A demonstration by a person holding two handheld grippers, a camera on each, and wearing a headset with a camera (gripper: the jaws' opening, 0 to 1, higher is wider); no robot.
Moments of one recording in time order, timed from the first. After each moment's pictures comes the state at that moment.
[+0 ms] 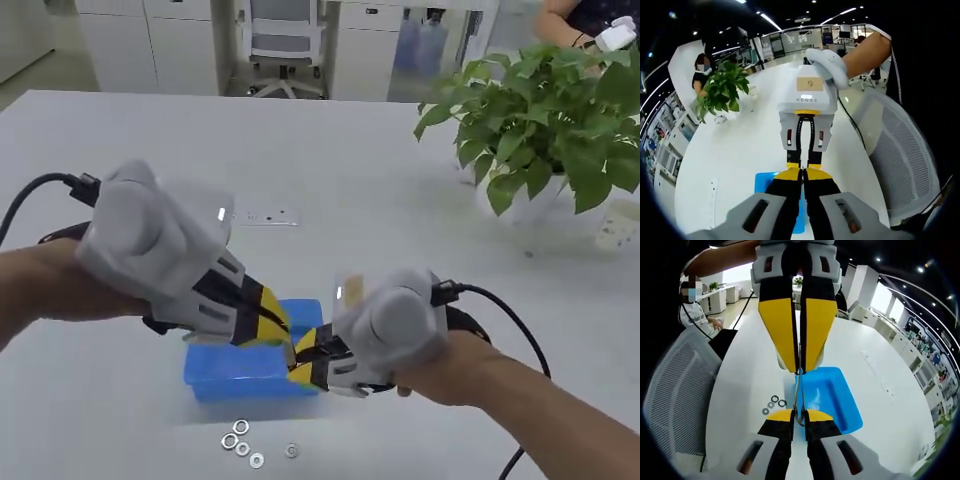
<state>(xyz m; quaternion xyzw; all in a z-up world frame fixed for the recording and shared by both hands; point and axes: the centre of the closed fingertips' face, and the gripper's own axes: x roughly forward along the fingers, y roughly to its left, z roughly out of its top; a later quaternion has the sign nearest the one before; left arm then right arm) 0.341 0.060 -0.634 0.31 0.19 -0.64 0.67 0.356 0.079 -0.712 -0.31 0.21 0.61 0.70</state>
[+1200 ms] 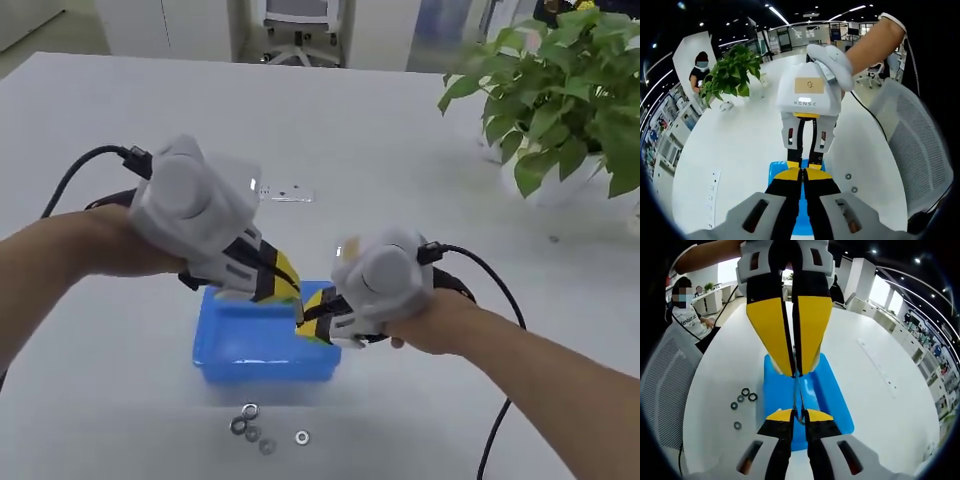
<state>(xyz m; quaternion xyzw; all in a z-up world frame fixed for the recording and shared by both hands) 0.401 0.067 -0.676 0.31 0.22 -0.62 0.68 0.416 0.086 -0.756 -0.31 0.24 0.60 0.70</state>
